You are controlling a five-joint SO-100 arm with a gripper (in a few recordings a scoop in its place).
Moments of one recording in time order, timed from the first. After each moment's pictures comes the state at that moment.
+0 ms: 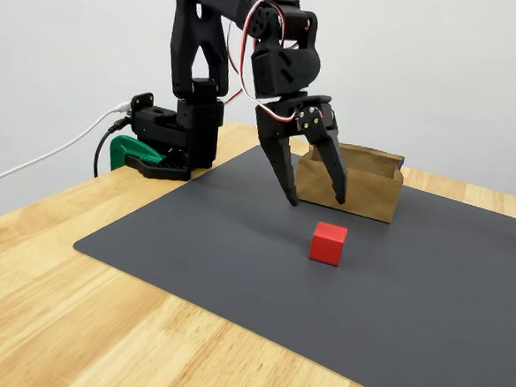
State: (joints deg) arm 31.6 91.6 98.1 58.4 -29.4
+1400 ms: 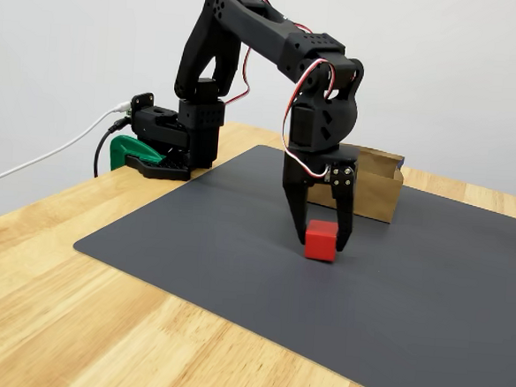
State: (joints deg) arm 27.1 66.5 75.8 66.4 -34.5
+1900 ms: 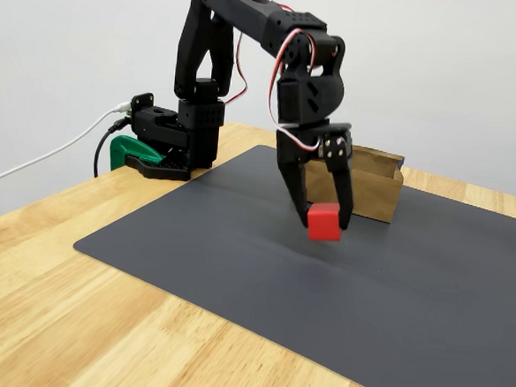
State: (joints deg) arm 26.8 87.8 94.7 56.1 -32.3
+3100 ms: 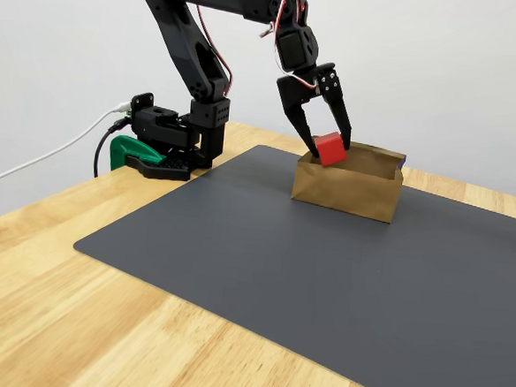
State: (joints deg) arm -0.8 122.1 121.2 60.6 -22.8
